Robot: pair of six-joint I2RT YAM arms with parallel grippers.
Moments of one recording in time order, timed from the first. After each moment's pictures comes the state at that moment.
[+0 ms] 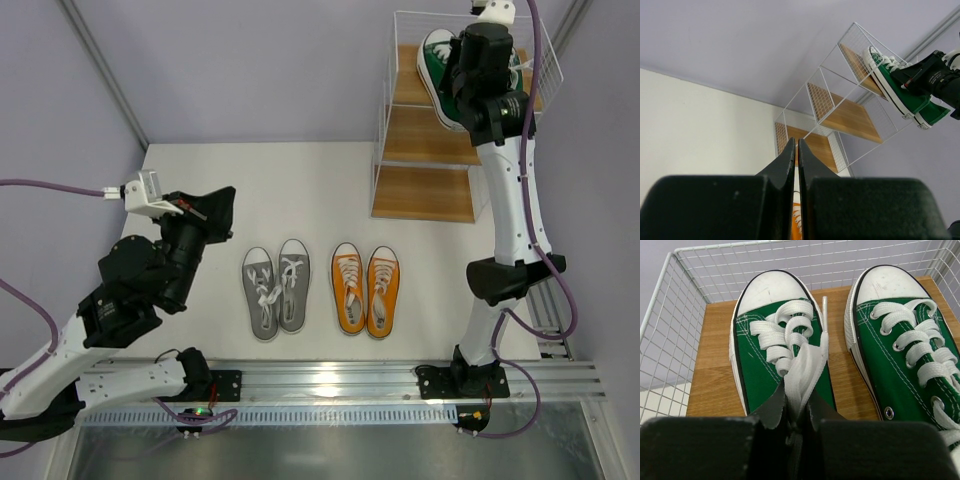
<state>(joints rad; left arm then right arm) -1.08 0.78 1.24 -0.29 -0.86 -0.47 0.24 1.89 2.53 -0.84 0.41 0.16</state>
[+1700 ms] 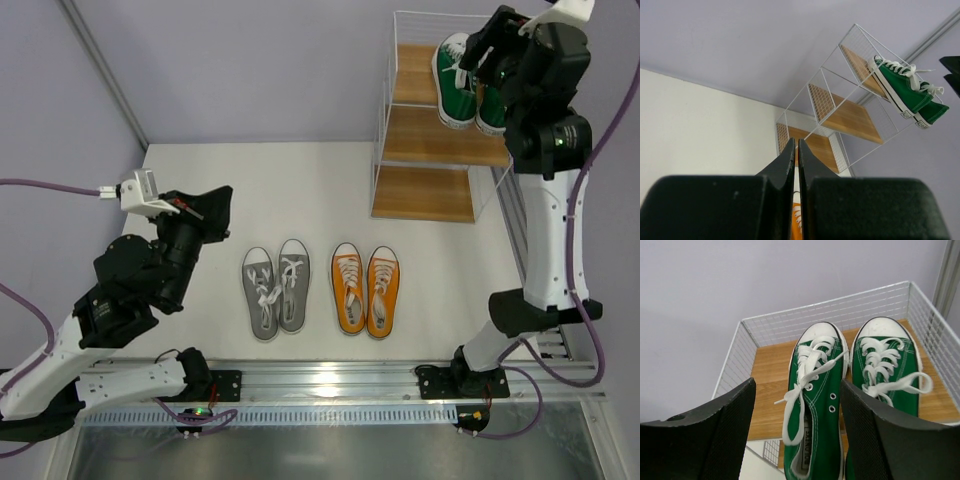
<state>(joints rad) -1.08 0.78 1.26 -0.32 -0.86 -0.47 0.17 1.67 2.41 -0.69 0.27 0.26</state>
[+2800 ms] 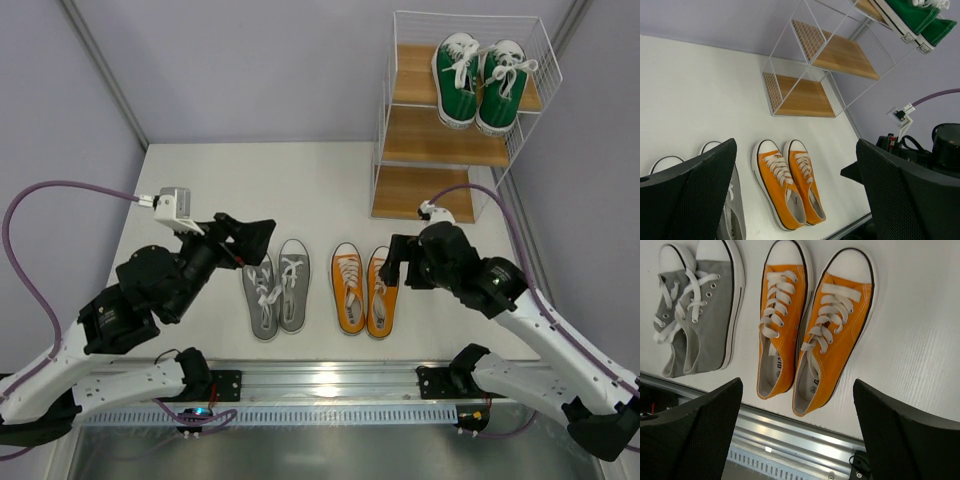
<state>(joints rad) -1.08 0.73 1.17 -0.45 -0.63 -0.54 0.63 0.86 1.00 -0.87 0.10 0.59</state>
